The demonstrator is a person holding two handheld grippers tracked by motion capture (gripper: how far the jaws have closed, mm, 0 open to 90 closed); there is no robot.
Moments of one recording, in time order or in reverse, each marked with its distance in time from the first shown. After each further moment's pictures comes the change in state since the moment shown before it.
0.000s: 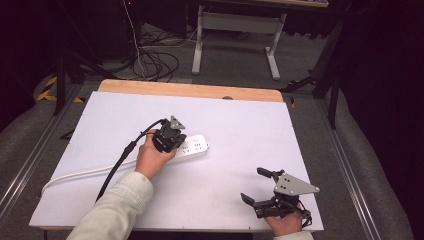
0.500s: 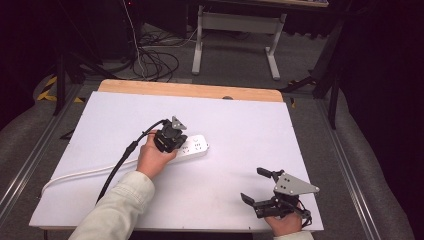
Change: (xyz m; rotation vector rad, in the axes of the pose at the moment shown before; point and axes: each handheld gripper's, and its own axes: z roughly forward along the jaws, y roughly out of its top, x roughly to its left) left arm 0.001 0.000 0.005 0.010 -0.018 -0.022; right arm 0.000 0.000 0.000 0.003 0.000 0.000
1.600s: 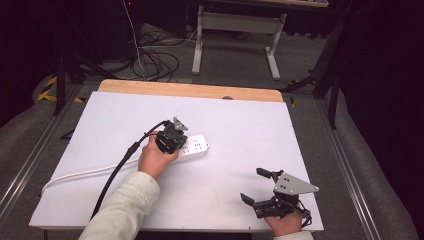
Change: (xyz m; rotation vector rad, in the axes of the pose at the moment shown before) left arm -0.006 0.000 0.003 0.018 0.034 -0.008; right arm 0.000 -0.001 0.001 0.004 0.008 0.007
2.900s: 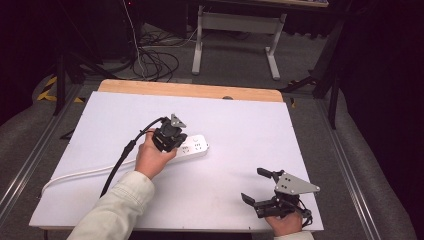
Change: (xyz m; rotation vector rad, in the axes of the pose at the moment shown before) left arm 0.000 0.009 -0.029 -0.025 -0.041 0.006; right arm -0.001 -0.001 -0.001 -0.010 0.005 0.008
